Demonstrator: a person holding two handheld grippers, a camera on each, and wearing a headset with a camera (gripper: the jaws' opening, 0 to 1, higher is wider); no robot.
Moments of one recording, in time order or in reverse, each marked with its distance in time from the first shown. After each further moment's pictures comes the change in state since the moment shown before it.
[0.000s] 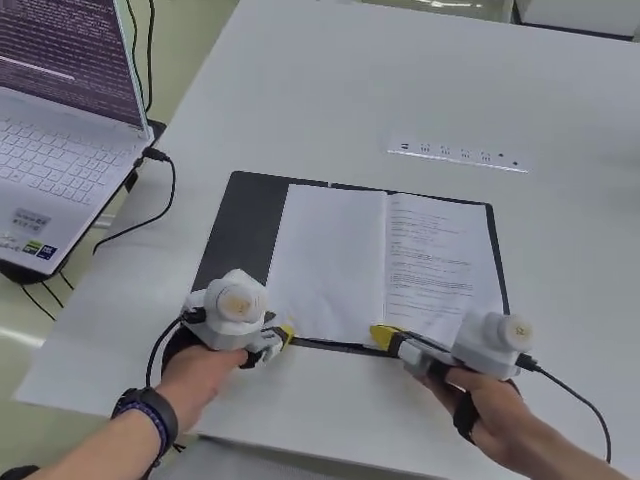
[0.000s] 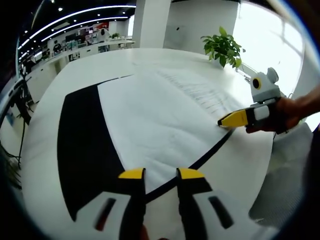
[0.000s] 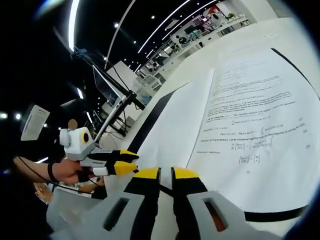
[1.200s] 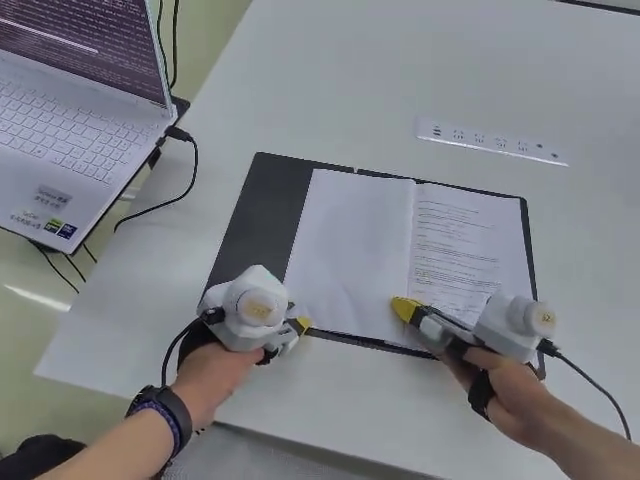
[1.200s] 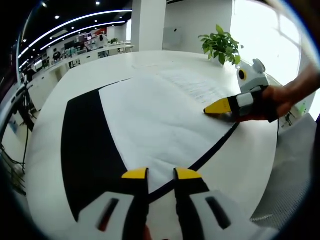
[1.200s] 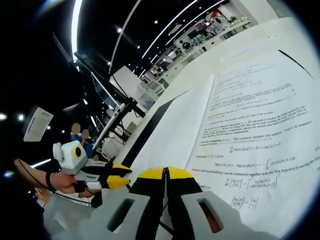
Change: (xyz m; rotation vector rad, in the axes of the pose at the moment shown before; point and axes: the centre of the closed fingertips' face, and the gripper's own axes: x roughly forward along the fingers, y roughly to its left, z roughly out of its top) left arm 0.000 0.004 -0.001 0.057 -0.029 0.038; right arm 0.025 -0.017 0.024 -0.004 -0.047 0.048
